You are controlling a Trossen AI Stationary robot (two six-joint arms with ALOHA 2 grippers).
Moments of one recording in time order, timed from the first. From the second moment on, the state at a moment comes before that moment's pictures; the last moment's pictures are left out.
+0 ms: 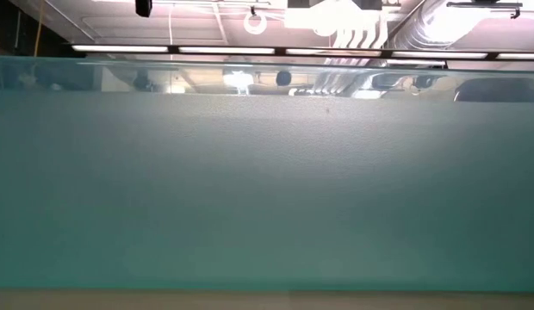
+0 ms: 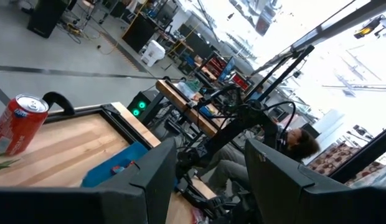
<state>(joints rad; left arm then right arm) -0.05 0.81 0.80 0.08 -0.36 -0.68 0.93 1.66 0.84 -0.81 -0.42 1.50</state>
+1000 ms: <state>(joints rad) -0.21 1.09 0.80 0.22 -0.30 -0.01 0.49 1.39 1.46 -0.82 0.42 0.32</state>
